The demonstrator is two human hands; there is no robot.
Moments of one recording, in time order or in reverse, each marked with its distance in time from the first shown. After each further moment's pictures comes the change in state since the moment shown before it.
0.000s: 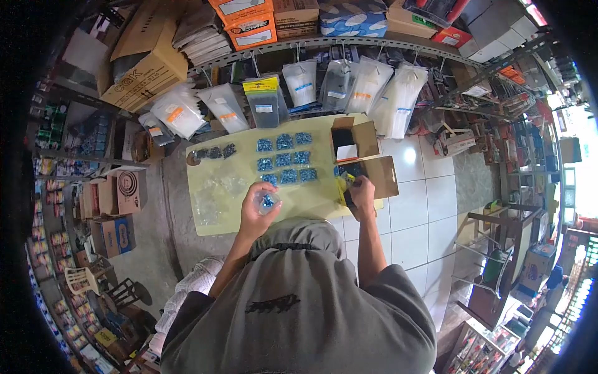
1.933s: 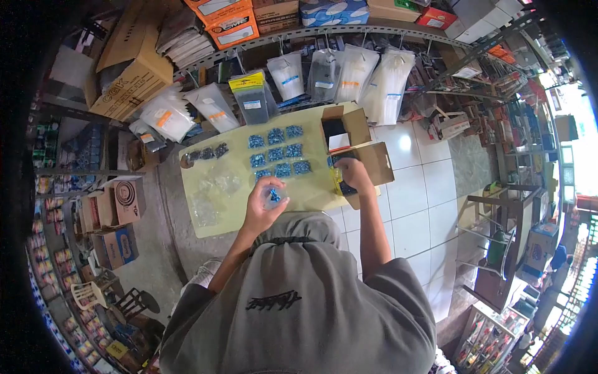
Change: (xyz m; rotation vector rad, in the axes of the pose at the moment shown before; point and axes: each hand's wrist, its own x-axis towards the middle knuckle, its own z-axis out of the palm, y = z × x) left_hand 0.005 -0.002 0.017 -0.007 -0.163 -0.030; right_hand 0.022 -0.043 -0.025 0.099 -0.244 -0.362
